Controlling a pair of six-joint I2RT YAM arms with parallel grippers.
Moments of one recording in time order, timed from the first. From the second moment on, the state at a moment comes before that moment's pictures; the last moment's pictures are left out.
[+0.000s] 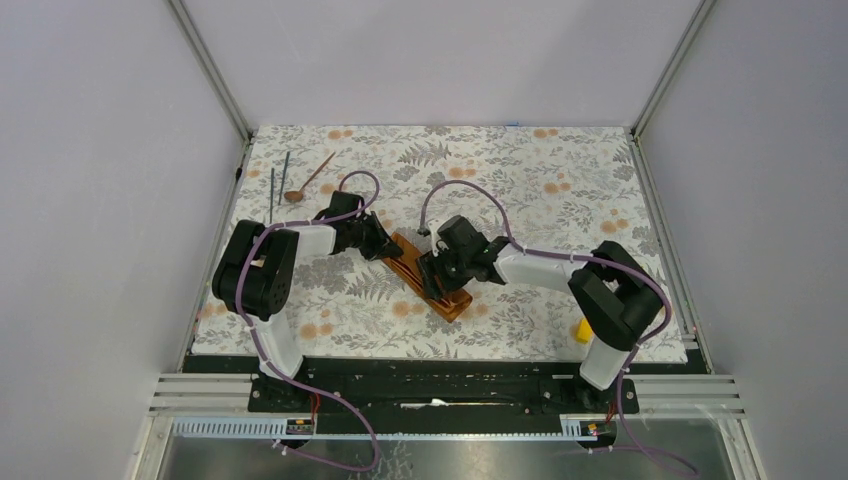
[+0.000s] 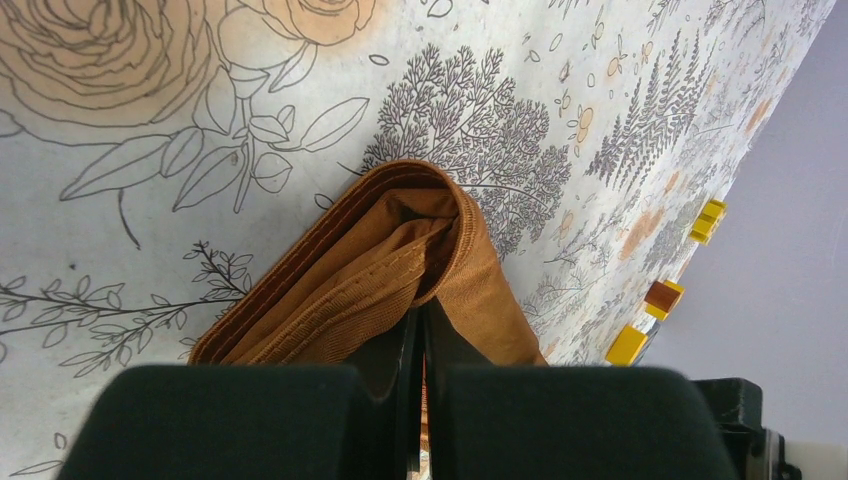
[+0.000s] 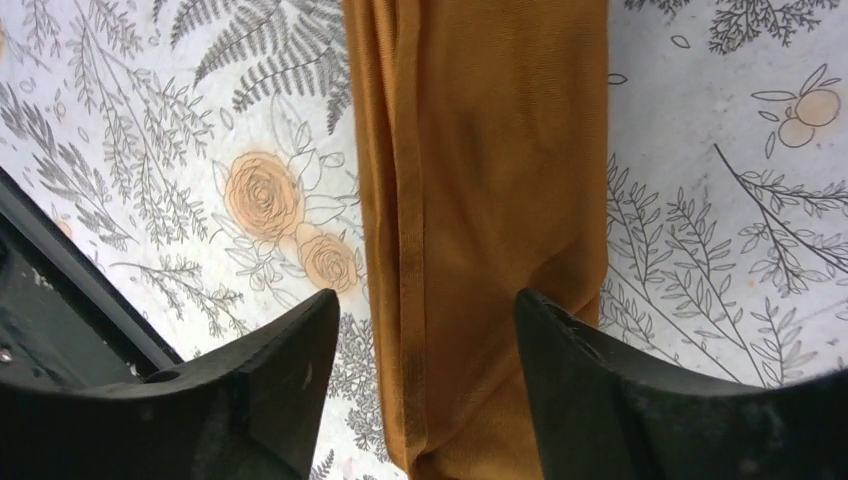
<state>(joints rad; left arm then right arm) -0.27 1.83 0.90 0.00 0.50 -0.81 0.79 1.76 0.99 -0.17 -0.26 0.27</state>
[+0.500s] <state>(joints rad) -0.26 1.83 0.90 0.00 0.50 -0.81 1.03 1.88 1.23 -0.22 0.18 0.06</state>
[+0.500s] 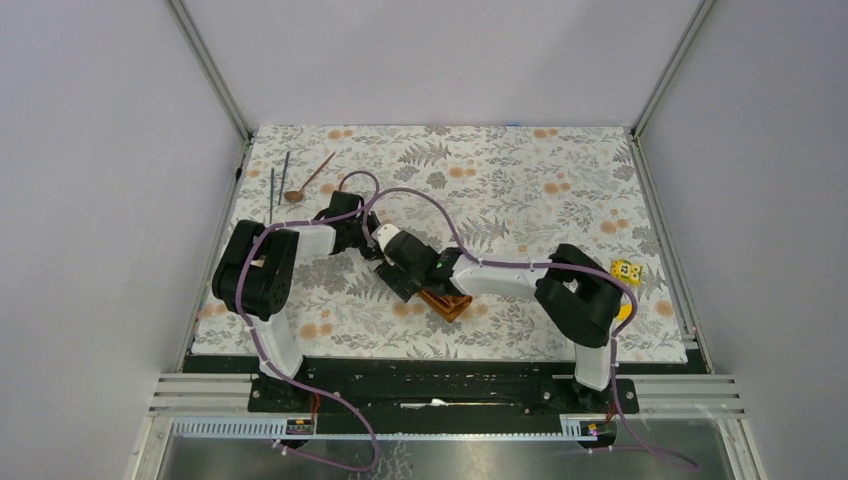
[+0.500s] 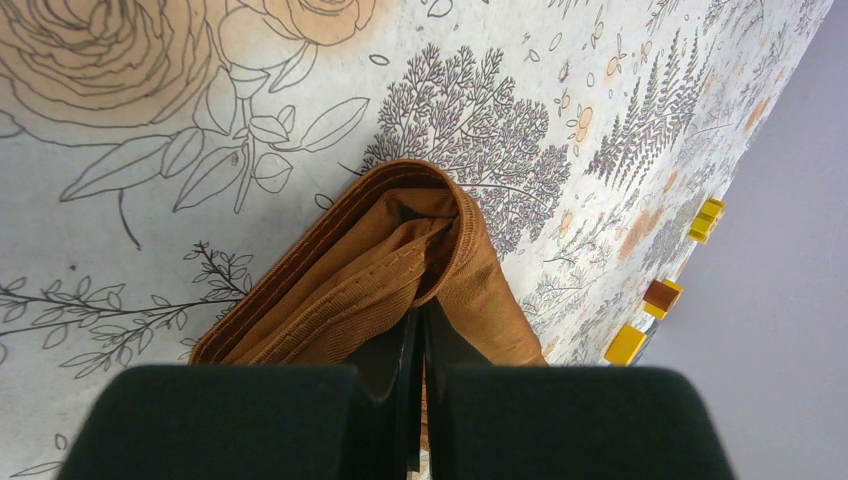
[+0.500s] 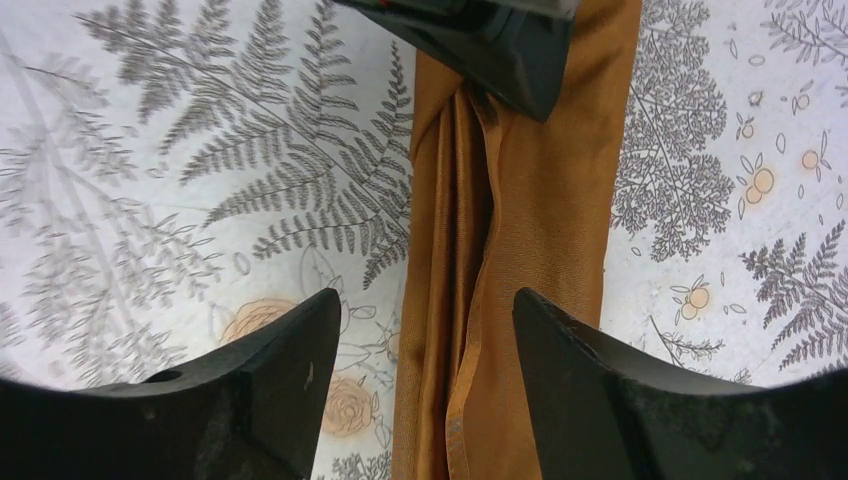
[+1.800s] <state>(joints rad) -0.10 1.39 1.20 -0.52 0.44 -0.64 0.66 2.15 0.85 1.01 -0.76 1.26</state>
